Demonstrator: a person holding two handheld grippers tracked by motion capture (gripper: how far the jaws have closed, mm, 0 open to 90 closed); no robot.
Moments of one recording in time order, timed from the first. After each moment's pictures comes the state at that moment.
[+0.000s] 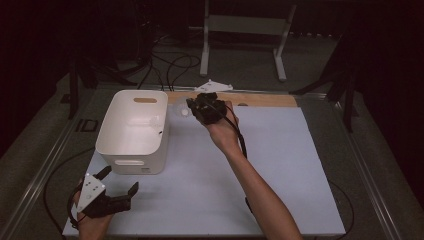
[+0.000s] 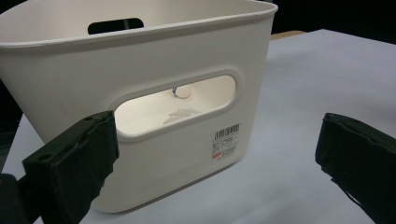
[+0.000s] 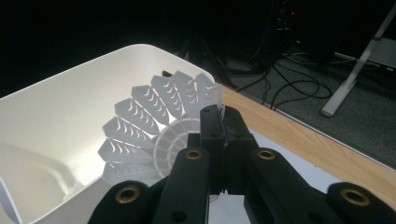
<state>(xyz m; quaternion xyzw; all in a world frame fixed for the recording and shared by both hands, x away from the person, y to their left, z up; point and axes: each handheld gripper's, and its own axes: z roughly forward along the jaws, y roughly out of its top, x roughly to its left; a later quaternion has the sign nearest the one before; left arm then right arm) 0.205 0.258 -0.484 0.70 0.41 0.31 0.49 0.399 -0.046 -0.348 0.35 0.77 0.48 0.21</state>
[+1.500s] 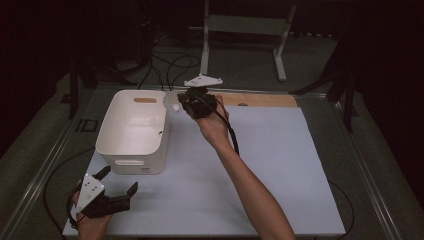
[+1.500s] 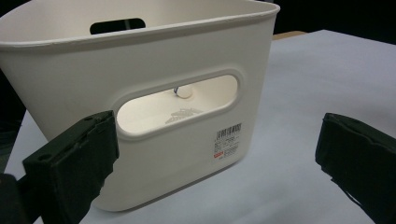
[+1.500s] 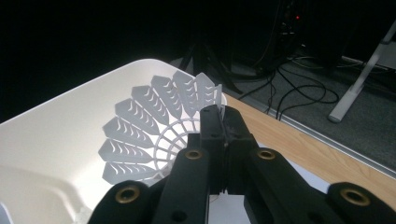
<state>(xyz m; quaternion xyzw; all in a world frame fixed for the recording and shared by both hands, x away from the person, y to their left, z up) 0.205 0.259 -0.484 0.70 0.41 0.32 0.49 0.411 -0.022 -0.341 0.35 0.77 0.50 0.20</state>
